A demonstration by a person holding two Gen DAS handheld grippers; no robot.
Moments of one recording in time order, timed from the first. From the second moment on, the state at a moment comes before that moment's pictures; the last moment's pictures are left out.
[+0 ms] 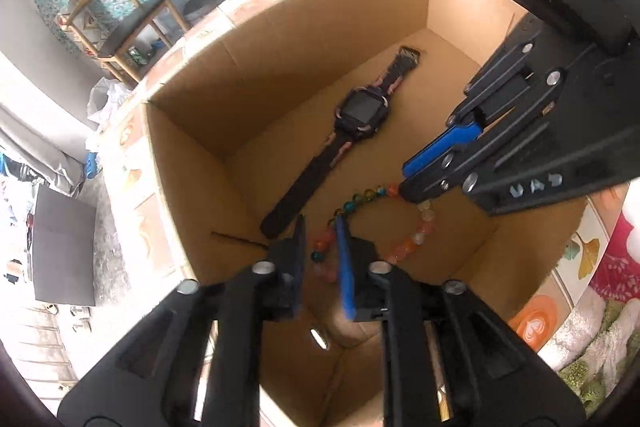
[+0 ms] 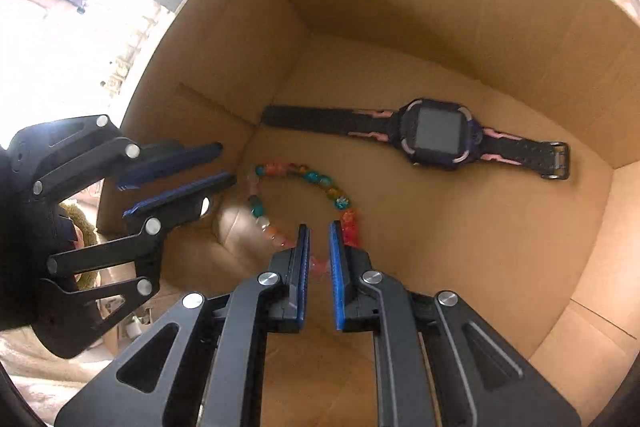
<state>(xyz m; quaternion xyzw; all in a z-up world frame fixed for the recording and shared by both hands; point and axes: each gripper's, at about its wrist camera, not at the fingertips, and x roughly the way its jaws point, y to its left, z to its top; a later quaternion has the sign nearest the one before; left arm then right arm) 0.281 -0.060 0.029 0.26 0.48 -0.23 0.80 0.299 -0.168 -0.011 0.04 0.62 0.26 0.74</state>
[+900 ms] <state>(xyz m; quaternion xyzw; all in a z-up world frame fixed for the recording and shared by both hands) 0.135 0.014 0.038 0.06 0.36 -0.18 0.92 0.099 -0.254 0.002 0.25 0.41 0.22 0.85</state>
